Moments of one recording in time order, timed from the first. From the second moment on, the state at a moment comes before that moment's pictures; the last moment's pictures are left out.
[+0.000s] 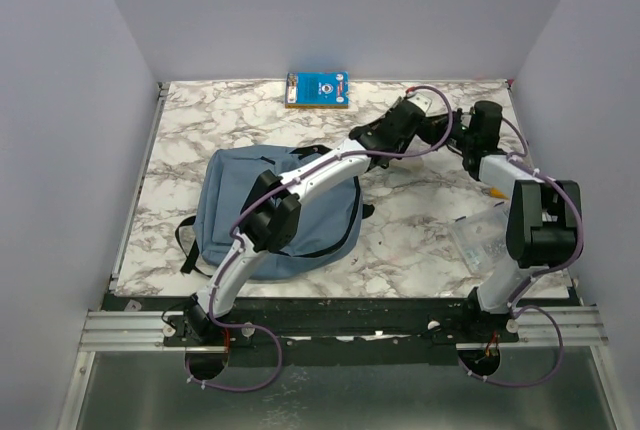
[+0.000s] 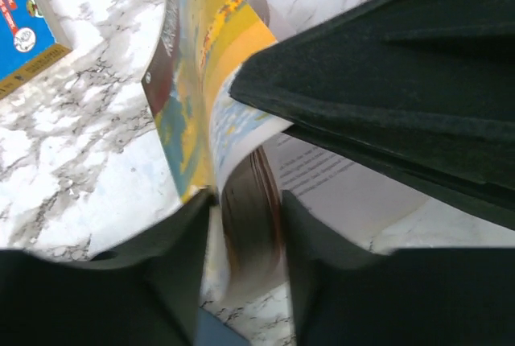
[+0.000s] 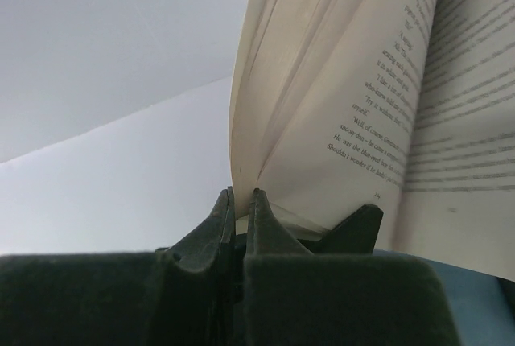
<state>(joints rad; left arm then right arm) -0.87 2.36 2.22 -0.50 -0.36 -0.10 -0.02 1.73 1.02 0.35 -0.63 1.49</state>
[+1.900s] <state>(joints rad) -0.75 2.25 2.08 -0.51 0.15 -0.36 -0.16 2.05 0.72 1.15 -0.84 1.77</state>
